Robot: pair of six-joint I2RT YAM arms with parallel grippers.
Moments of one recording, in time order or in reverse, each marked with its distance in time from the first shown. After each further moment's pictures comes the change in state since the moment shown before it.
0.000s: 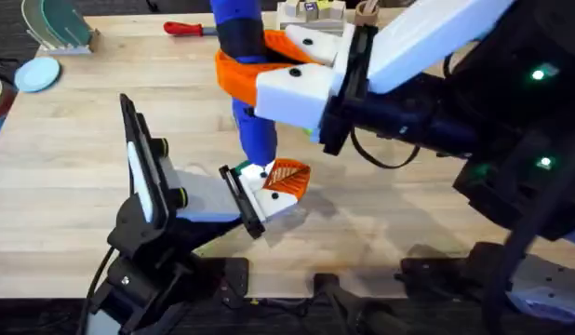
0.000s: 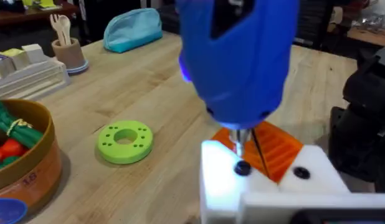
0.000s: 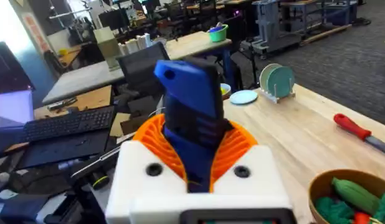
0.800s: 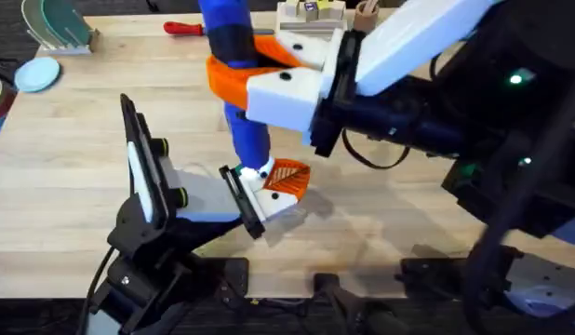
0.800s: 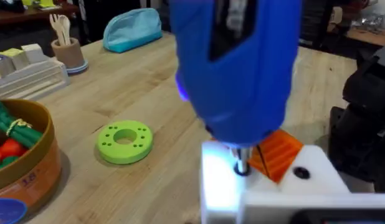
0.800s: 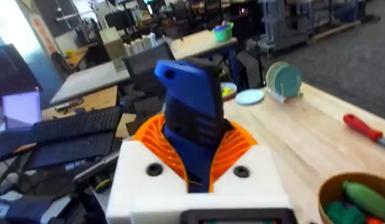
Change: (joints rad) left arm 0.000 0.000 0.000 0.000 0.000 -0.001; right arm 0.015 0.033 0.000 0.041 -0.003 0.019
